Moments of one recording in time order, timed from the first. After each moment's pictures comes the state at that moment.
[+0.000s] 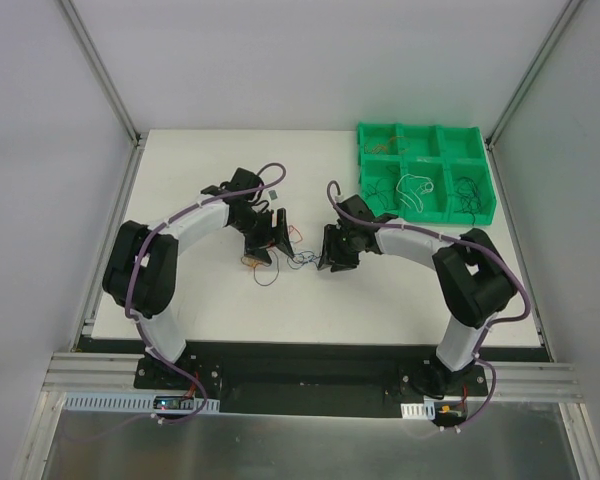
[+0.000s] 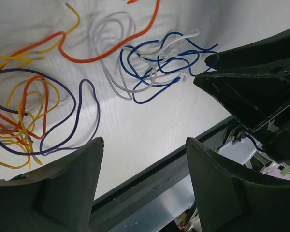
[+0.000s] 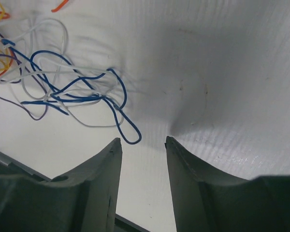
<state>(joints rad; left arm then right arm) -0.41 1.74 1.19 -0.66 0.56 -0.52 0.62 1.77 1.07 -0.39 -0.25 0.63</state>
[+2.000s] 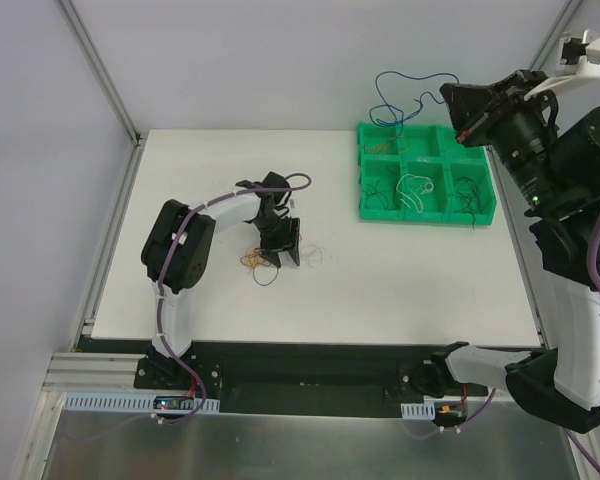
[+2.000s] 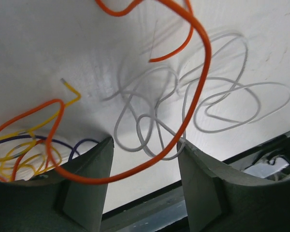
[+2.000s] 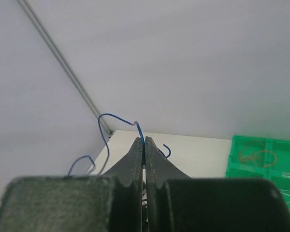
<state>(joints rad) -0.50 2.04 1.42 -0.80 0.38 -0.49 0.50 1.22 2.09 -0.68 0.06 0.33</state>
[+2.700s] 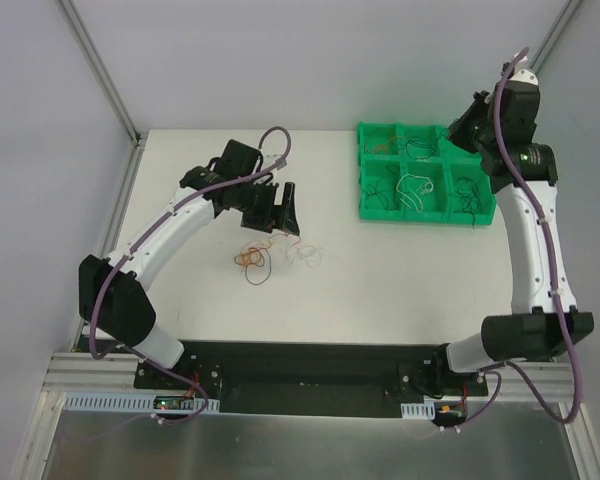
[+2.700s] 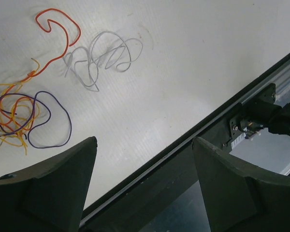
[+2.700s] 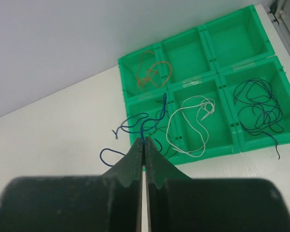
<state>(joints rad) -0.49 1.56 1.42 -0.83 0.45 -0.37 0.10 1.42 1.79 -0.74 0.08 0.43</state>
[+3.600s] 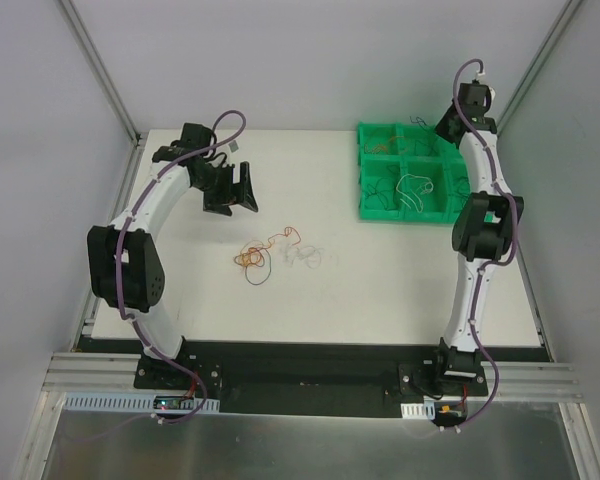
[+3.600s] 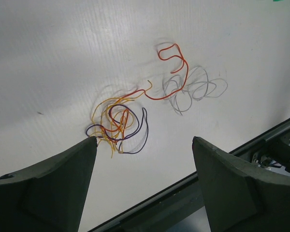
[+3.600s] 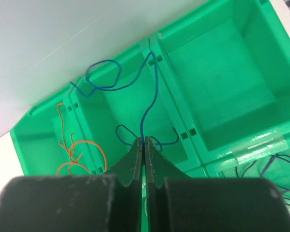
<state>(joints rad) -0.17 1.75 1.54 -0.91 0.48 -0.21 -0.07 2.37 2.32 -0.58 0.09 0.45</state>
